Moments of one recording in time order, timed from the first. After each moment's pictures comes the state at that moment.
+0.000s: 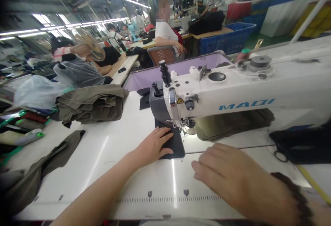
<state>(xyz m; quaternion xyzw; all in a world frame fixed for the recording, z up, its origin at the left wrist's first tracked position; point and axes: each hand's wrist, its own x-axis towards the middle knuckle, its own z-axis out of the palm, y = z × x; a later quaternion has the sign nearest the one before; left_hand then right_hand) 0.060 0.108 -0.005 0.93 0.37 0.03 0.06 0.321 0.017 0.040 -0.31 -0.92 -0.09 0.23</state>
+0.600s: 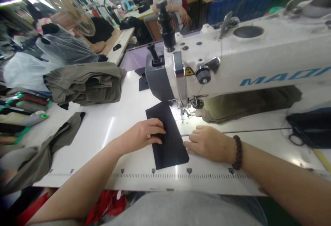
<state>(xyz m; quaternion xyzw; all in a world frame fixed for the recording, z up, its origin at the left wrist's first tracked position) 0.030 0.104 0.023 0.92 0.30 0.04 0.26 0.283 0.069 -0.023 -0.20 -0.97 0.02 0.15</state>
